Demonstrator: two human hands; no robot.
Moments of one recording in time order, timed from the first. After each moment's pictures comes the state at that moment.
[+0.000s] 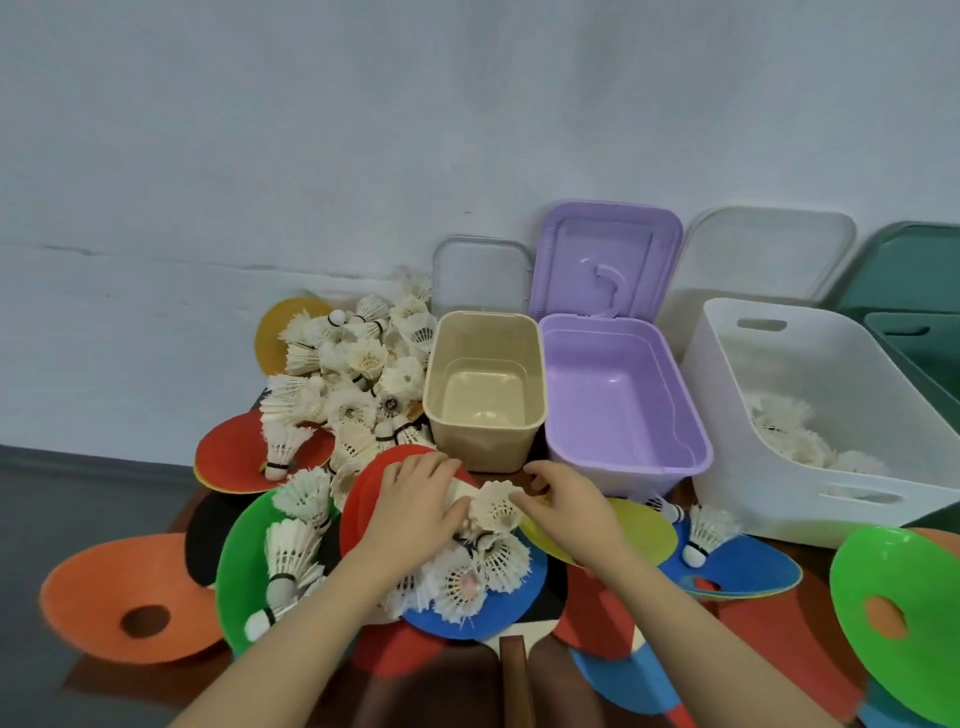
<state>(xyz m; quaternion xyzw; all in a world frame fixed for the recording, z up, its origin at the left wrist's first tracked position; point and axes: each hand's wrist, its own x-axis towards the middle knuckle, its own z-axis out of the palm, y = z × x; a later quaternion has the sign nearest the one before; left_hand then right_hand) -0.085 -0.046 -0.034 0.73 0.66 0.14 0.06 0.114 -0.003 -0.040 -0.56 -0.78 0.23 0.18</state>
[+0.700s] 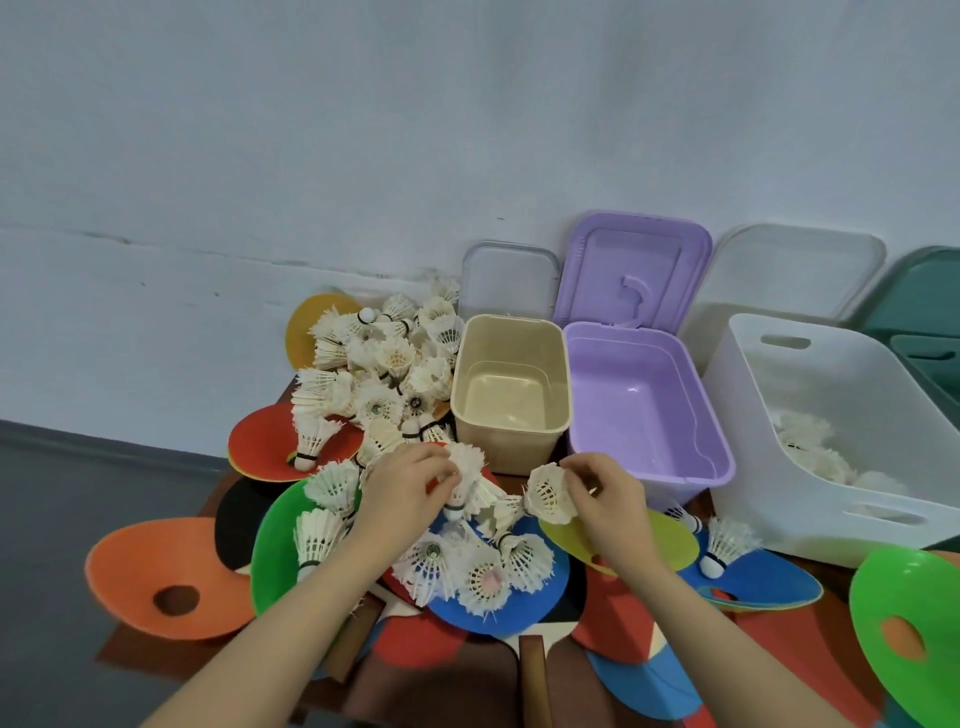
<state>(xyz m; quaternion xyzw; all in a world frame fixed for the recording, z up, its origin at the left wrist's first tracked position) -0.130 -0.053 -0.034 0.71 0.62 0.34 0.04 0.108 -0.016 -0.030 -0.55 -0.70 0.26 0.38</state>
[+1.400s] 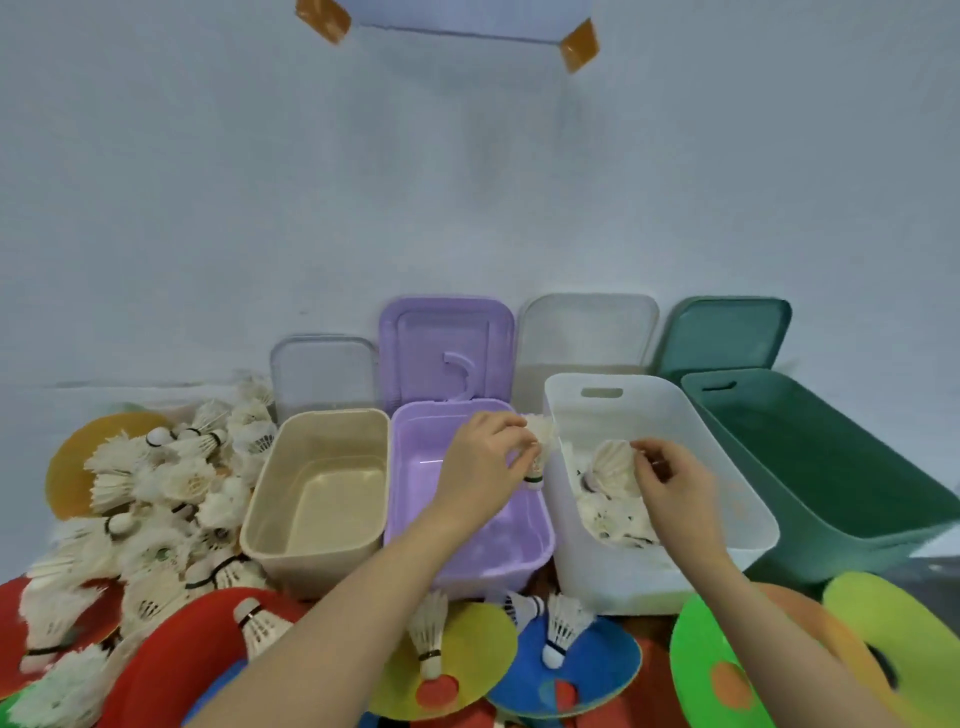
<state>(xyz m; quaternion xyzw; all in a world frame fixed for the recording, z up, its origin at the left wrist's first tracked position) 0.138 0.110 0.054 0.78 0.44 0.44 0.05 0.351 0.066 0.054 -0.63 -0.58 0.12 0.49</state>
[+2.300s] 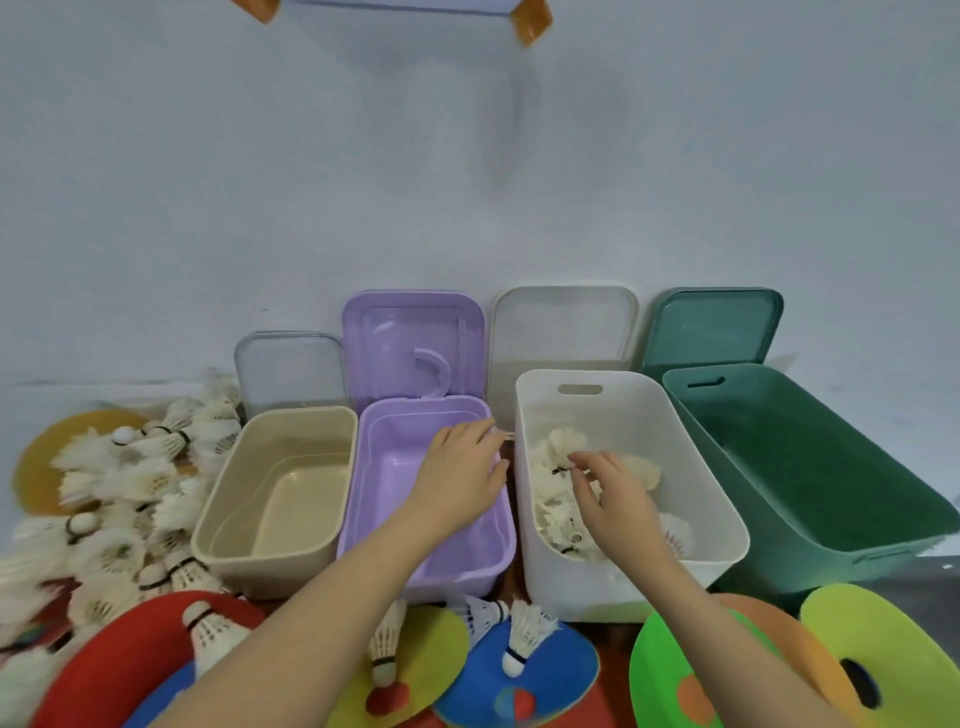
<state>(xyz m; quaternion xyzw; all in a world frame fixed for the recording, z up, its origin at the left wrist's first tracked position) 0.186 0.120 0.049 0.82 0.53 0.20 0.01 0.385 0.096 0.018 -0.61 -0.70 0.09 0.36</state>
